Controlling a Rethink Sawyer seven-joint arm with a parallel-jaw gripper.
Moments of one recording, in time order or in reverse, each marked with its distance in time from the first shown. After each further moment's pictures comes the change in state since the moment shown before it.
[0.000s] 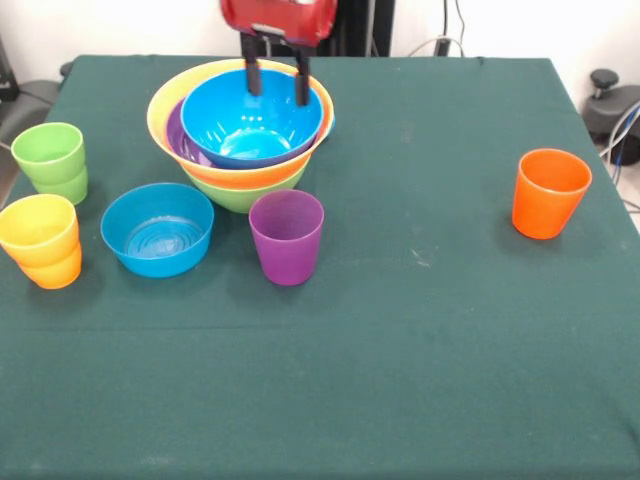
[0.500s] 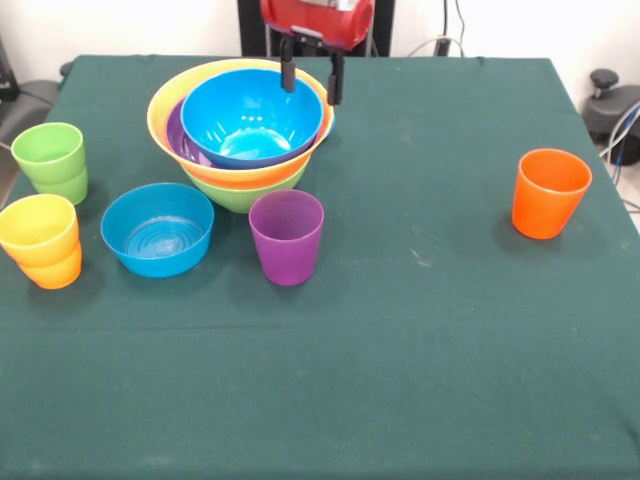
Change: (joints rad) arm 0.128 0.006 -0.099 0.002 0.062 0.000 0.056
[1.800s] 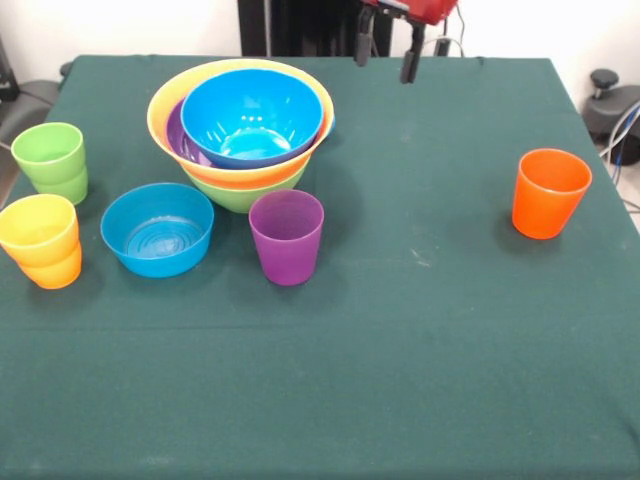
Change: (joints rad) arm 0.336 0.004 -0.236 -0.017 0.182 0.000 0.087
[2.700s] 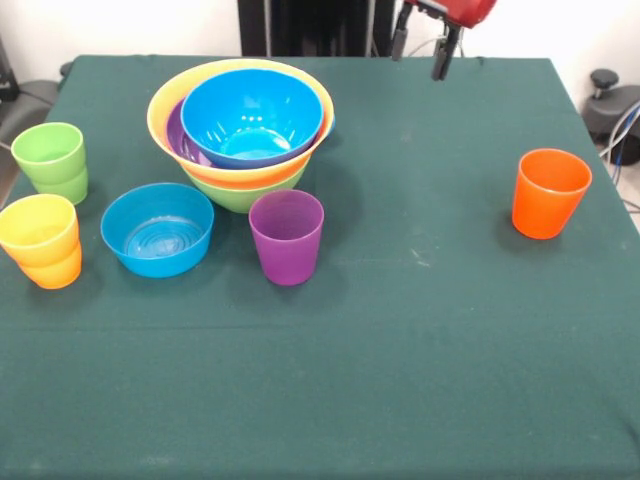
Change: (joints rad) arm 0.192 0.068 -0.130 0.000 0.100 -0.002 0.060
